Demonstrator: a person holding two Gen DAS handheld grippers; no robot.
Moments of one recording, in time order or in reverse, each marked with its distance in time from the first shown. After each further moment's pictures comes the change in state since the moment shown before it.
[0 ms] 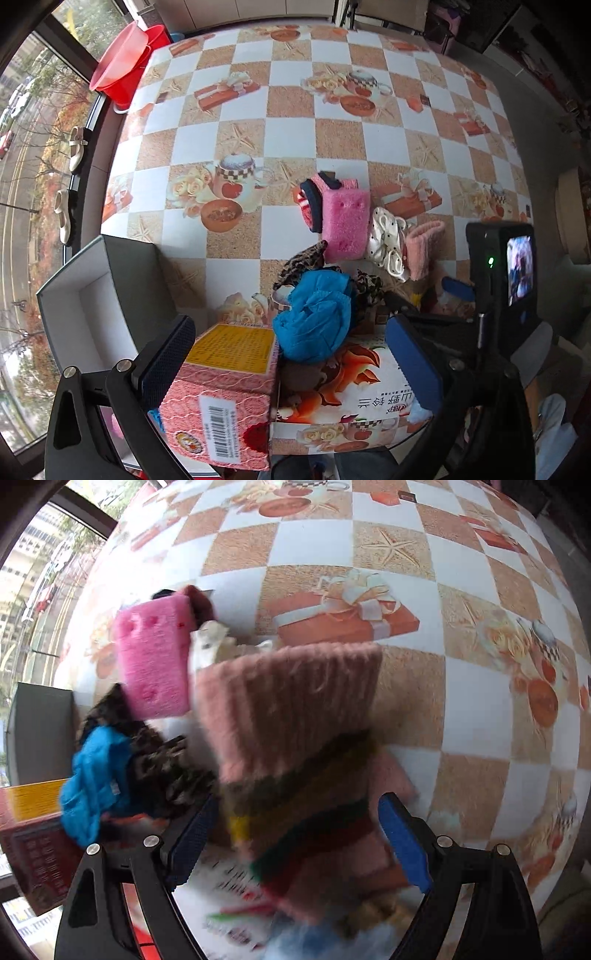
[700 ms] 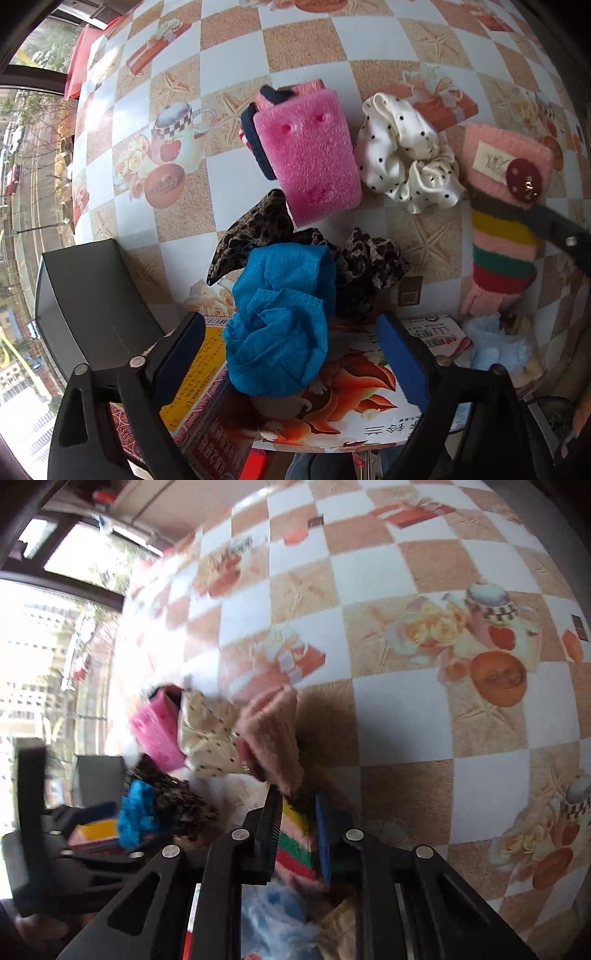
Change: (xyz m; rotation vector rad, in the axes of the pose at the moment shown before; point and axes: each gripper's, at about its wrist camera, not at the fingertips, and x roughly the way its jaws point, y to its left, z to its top) left arm 0.095 -0.058 0.002 0.154 0.223 0.181; right arm -0.046 -0.115 -0.023 0.213 -0.122 0.283
